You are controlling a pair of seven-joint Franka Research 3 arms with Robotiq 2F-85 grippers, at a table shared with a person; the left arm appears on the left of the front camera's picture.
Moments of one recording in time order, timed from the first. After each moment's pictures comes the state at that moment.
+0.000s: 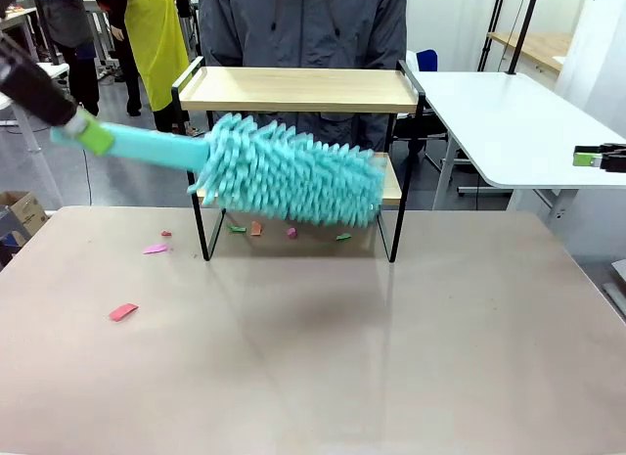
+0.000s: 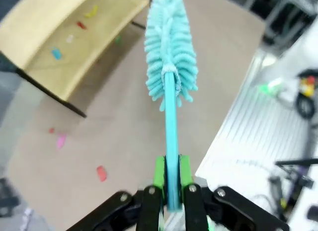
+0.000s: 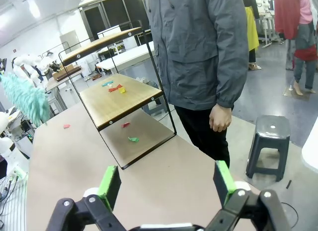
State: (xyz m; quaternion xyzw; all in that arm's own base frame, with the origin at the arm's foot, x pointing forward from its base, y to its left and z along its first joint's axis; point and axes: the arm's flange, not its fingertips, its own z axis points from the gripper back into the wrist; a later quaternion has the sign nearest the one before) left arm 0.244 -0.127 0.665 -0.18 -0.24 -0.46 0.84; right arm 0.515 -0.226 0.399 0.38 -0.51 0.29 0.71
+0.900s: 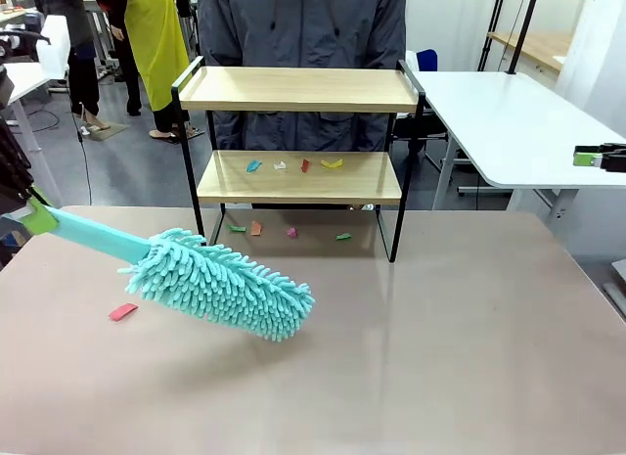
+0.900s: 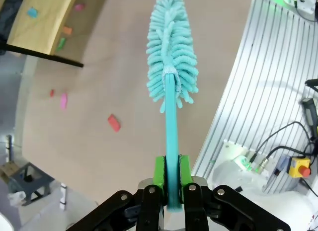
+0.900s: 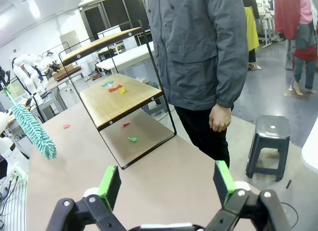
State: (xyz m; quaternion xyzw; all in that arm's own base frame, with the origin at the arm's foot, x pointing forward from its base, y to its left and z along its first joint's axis) left arm 0.232 -0.112 0.619 -0.05 -0.14 -0.56 0.82; right arm 0.515 -0.226 0.400 0.38 -0.51 0.29 0.71
